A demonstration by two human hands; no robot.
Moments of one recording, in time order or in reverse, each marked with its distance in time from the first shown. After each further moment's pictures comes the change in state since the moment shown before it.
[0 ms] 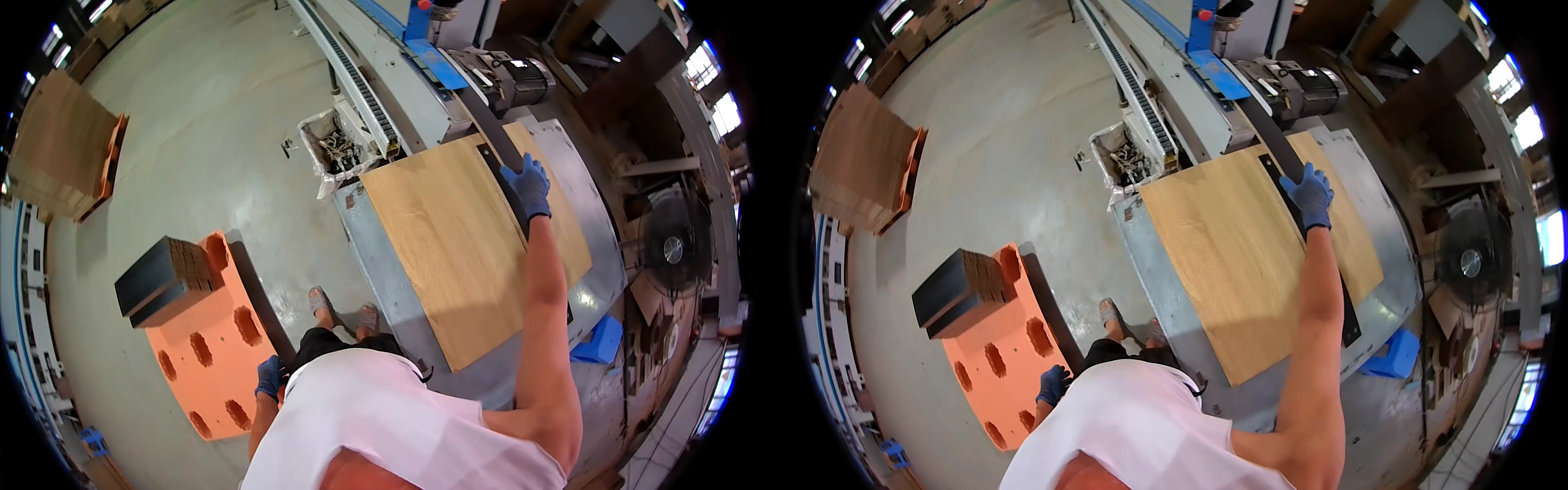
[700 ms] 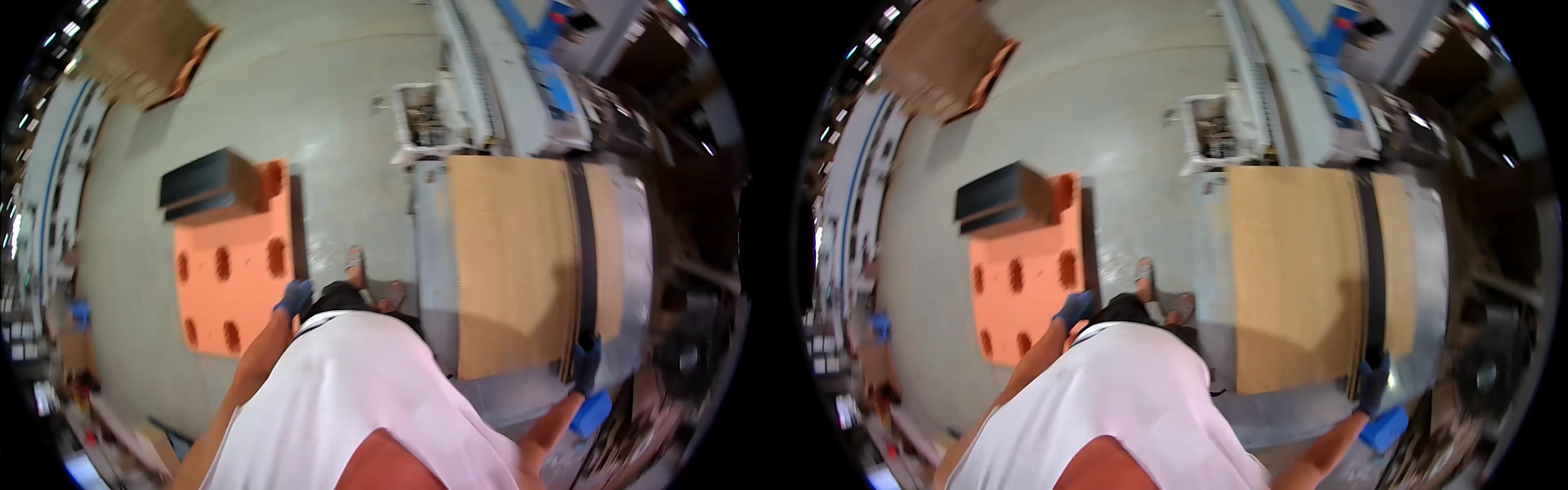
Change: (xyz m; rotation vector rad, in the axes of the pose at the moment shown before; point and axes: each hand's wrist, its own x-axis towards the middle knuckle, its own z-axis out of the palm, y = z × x) left_hand 0.026 0.036 0.042 0.542 0.074 0.311; right_hand -0.238 0.235 -0.065 0.404 -0.376 0.085
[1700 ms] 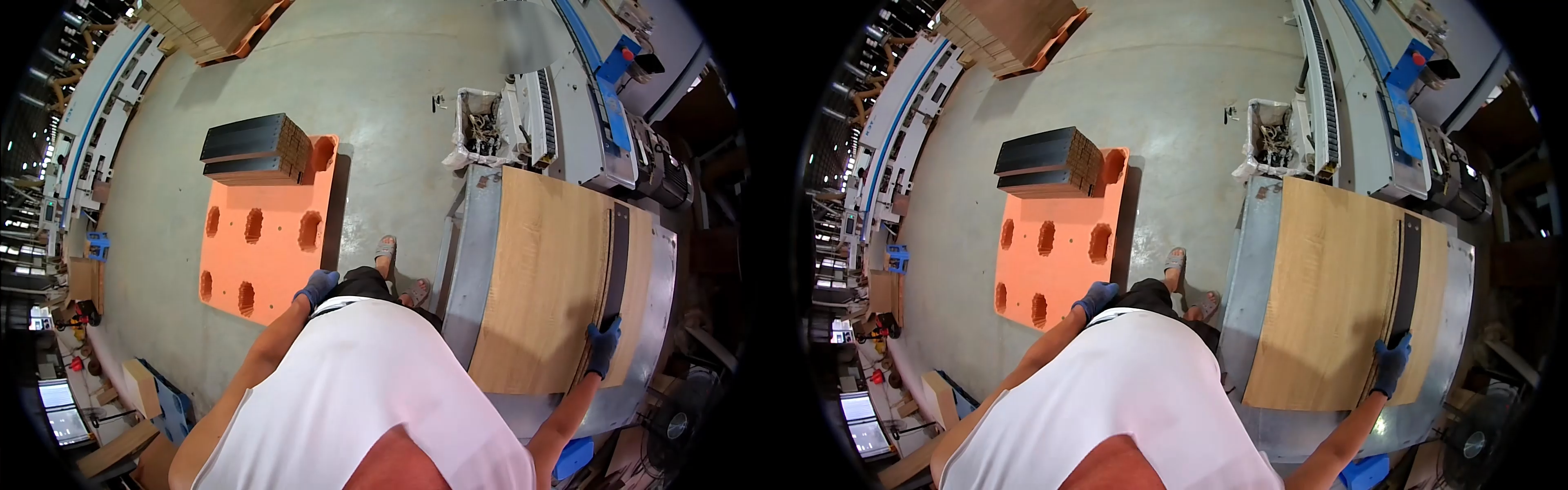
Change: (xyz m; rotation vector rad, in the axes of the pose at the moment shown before) left_hand -0.048 -0.015 0.002 0.117 0.114 -0.016; right_hand 0.134 -0.048 0.075 -0.364 0.050 -0.098
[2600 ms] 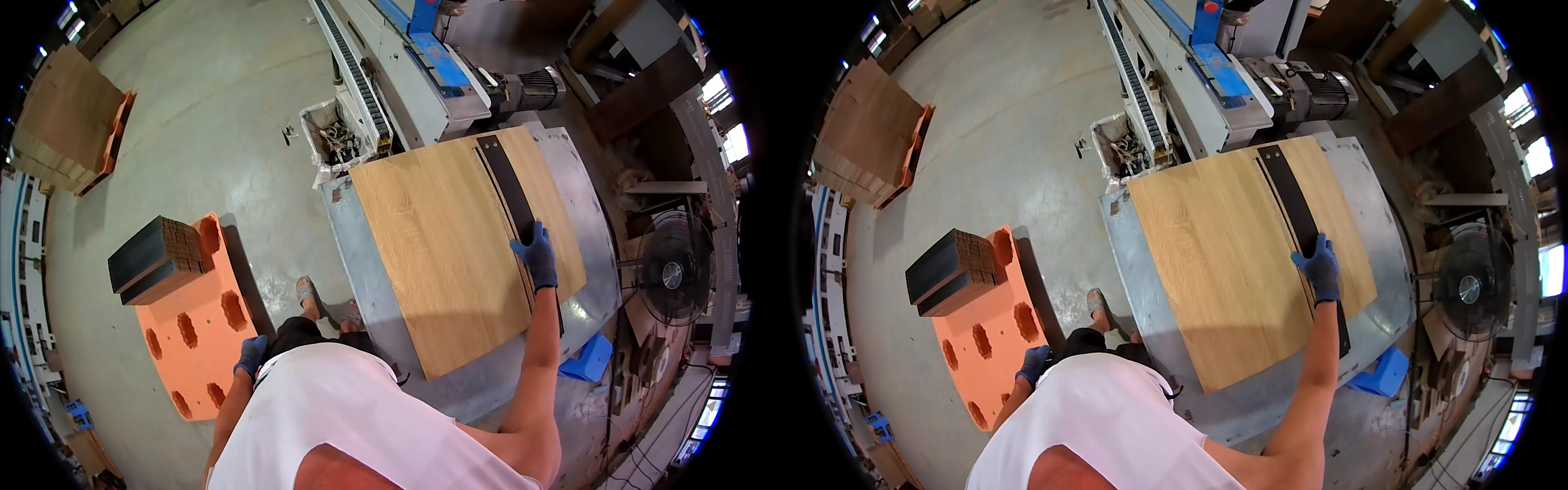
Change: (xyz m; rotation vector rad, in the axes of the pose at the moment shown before) left_hand 0.058 -0.031 0.009 -0.194 -0.172 0.007; right_hand 0.026 -0.022 -0.017 0.039 0.056 -0.010
